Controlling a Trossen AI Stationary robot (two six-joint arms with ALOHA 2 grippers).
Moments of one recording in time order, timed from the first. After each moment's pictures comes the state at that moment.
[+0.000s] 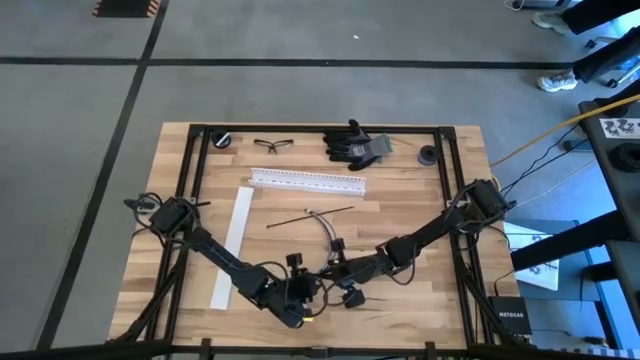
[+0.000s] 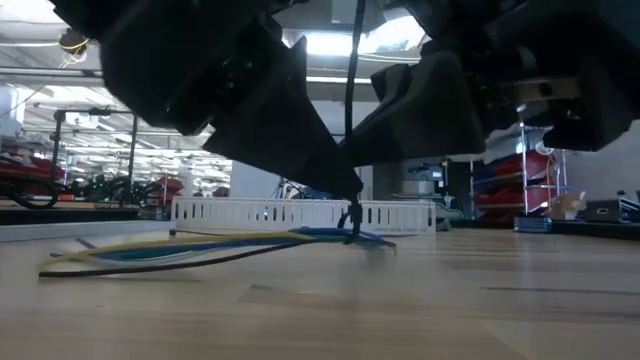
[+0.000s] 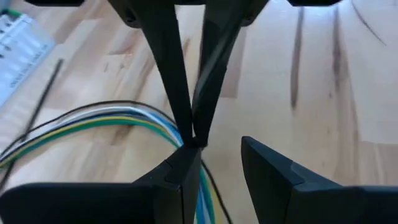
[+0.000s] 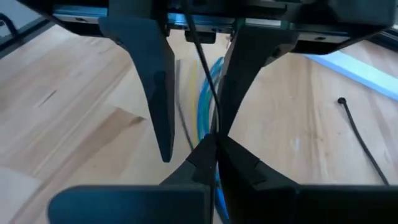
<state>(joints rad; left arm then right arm) -0.60 2.05 1.25 -0.07 -0.78 -0.44 0.46 1.89 0.89 0.45 0.27 -0.11</state>
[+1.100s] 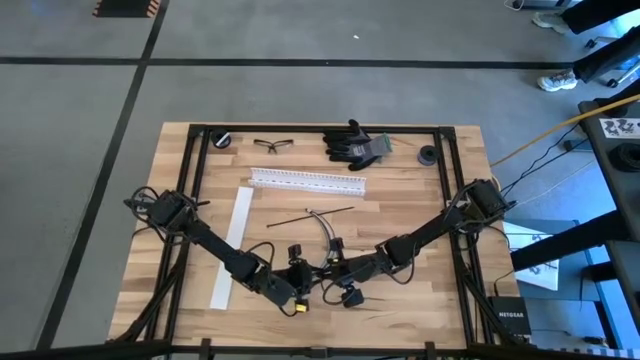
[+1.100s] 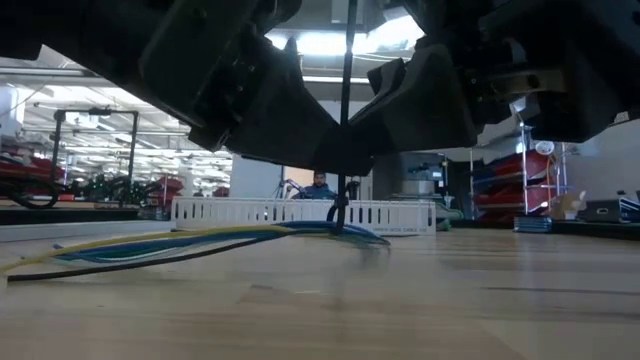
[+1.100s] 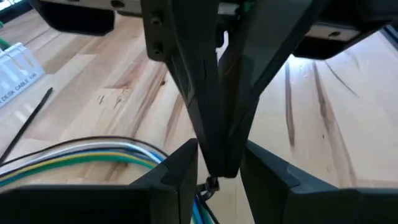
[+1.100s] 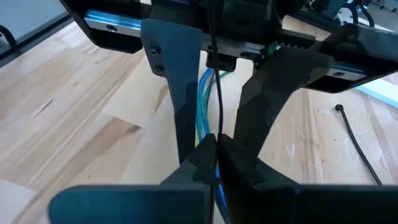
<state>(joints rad) -0.56 1.99 0.99 0.46 -0.71 -0.28 0.46 1.89 0.89 0.47 0.26 -0.11</state>
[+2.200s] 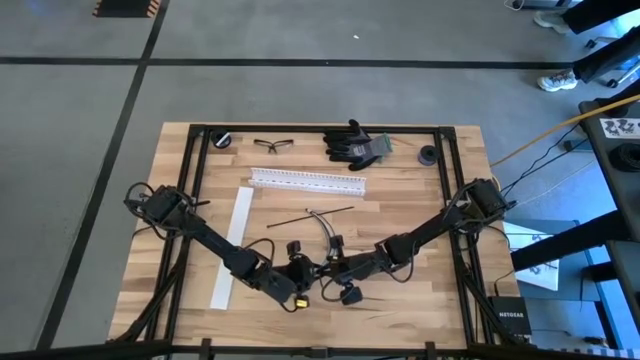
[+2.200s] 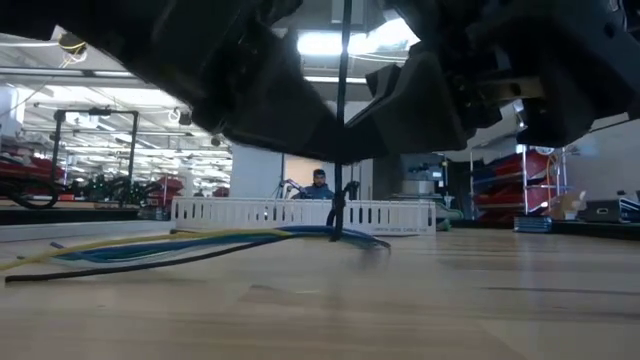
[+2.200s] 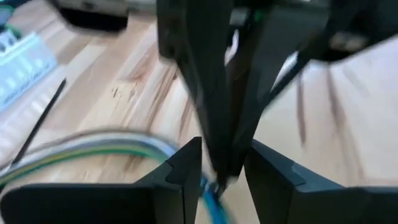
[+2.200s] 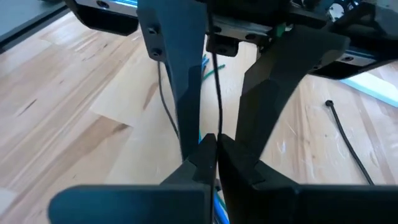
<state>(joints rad) -0.54 1.93 0.99 0.34 -0.69 -0.35 0.44 1.89 0.89 0.46 0.27 -0.11</state>
